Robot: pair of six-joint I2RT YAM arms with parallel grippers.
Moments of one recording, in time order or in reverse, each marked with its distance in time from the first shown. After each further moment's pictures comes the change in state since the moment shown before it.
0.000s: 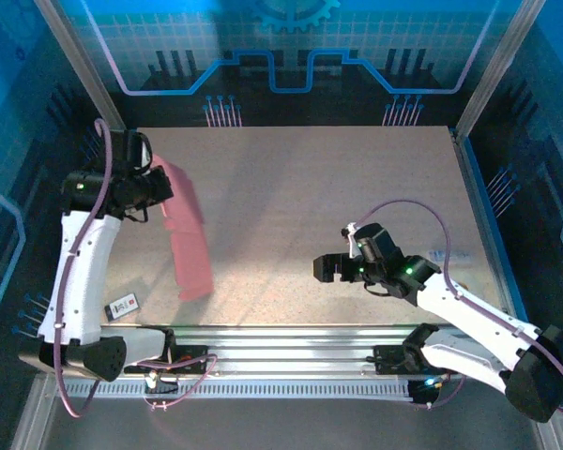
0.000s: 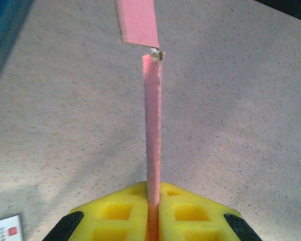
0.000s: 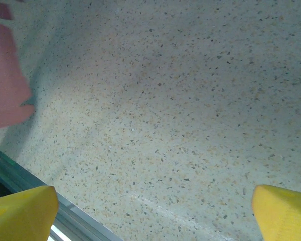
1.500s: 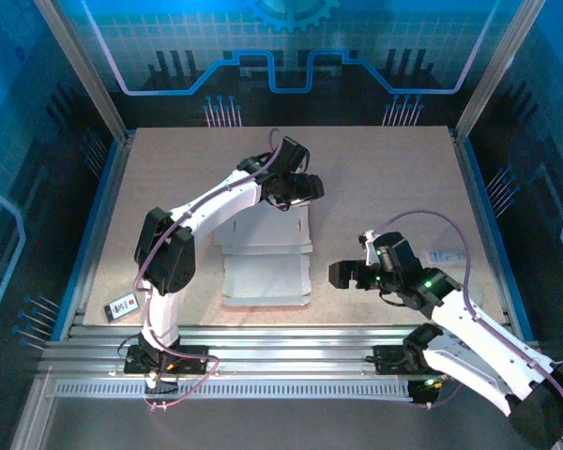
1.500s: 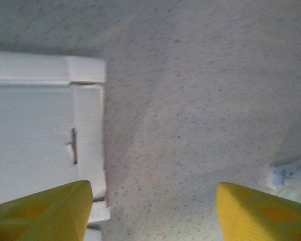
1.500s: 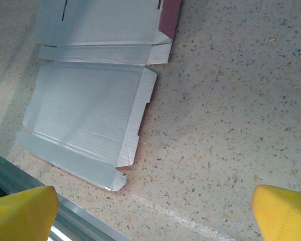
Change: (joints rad) left arm -0.571 0.722 0.083 0.623 0.229 -0.397; right arm -0.089 -0.189 -0.077 -0.102 -0.027 -0.035
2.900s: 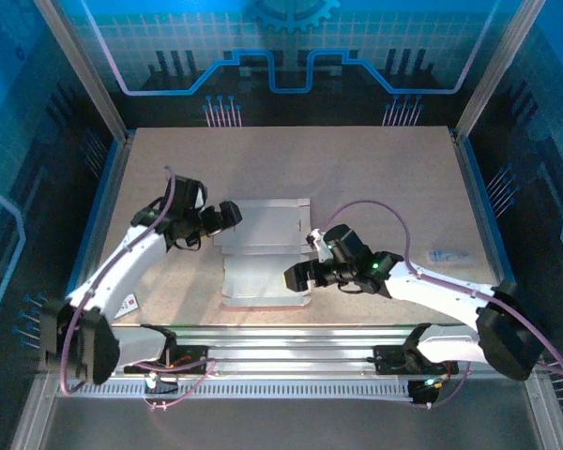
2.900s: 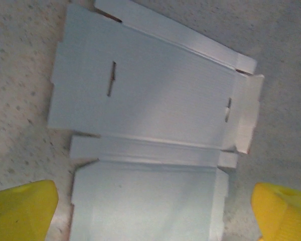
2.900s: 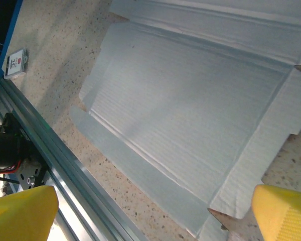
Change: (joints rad) left arm 0.400 -0.698 -0.760 0.014 0.057 0.174; right arm 0.231 0.478 0.101 0.383 -0.120 0.022
